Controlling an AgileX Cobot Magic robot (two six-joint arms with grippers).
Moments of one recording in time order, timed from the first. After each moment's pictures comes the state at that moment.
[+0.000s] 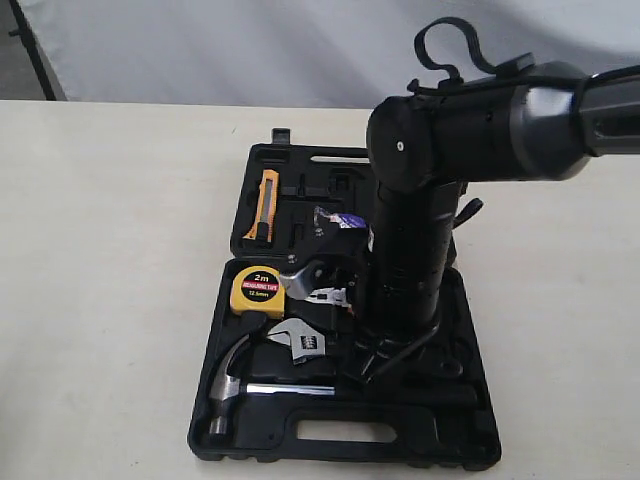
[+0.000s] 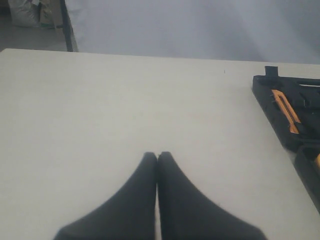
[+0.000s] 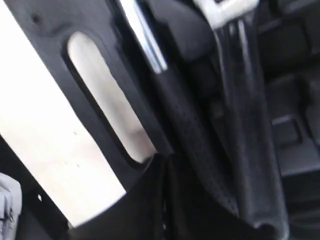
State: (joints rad) left arm -0.40 1.30 -0.96 0.82 0.66 -0.60; right arm 0.56 1.87 -1.18 0.19 1.14 -0.49
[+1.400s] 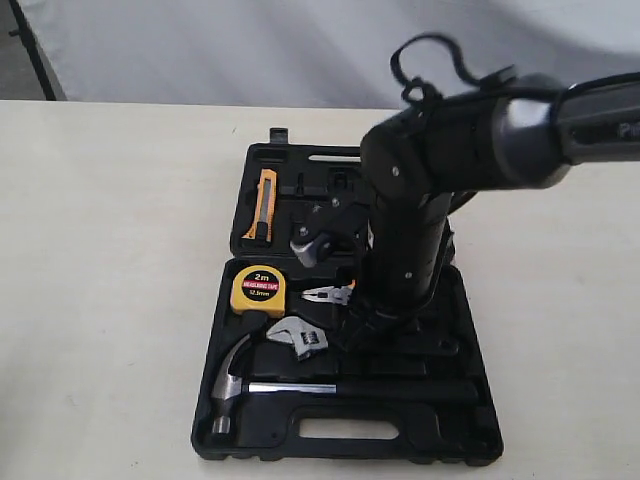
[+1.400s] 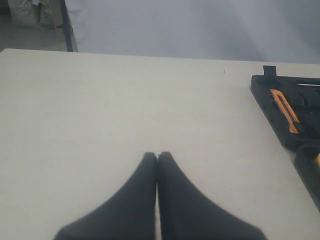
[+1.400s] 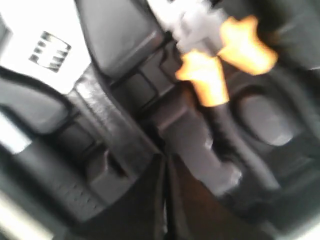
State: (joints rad) left arm -0.40 1.30 -0.96 0.82 0.66 -0.60; right arm 0.55 1.93 -1.18 -0.05 0.90 -0.17
